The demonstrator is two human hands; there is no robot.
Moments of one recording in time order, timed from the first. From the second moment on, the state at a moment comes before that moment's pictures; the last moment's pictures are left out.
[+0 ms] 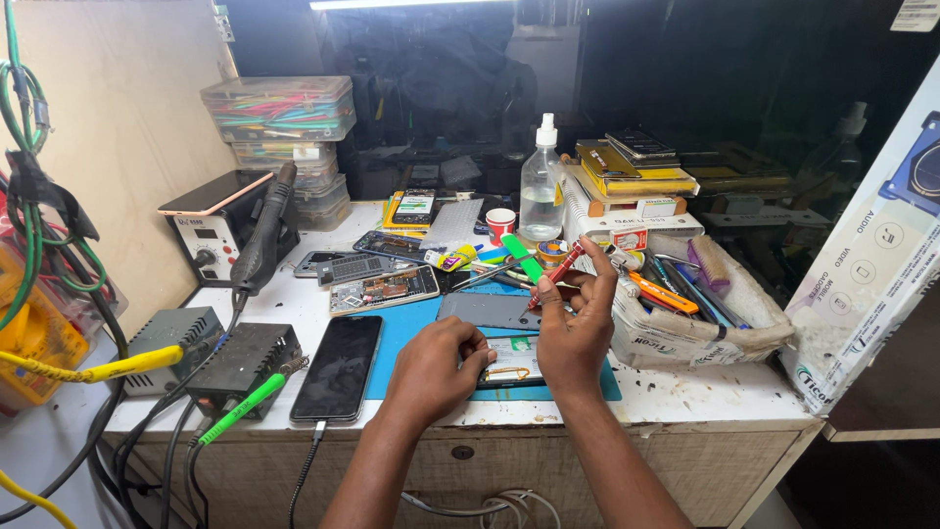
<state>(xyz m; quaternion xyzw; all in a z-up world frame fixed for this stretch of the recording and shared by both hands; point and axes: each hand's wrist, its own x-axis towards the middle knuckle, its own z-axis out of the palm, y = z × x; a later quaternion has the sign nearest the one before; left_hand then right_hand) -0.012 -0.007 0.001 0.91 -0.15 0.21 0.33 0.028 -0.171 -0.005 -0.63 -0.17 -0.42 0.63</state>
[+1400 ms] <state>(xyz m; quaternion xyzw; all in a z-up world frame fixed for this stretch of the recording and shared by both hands) 0.011 0.000 -0.010 0.91 0.01 0.23 0.35 0.016 -0.160 -0.008 -0.67 -0.30 -0.21 0.65</state>
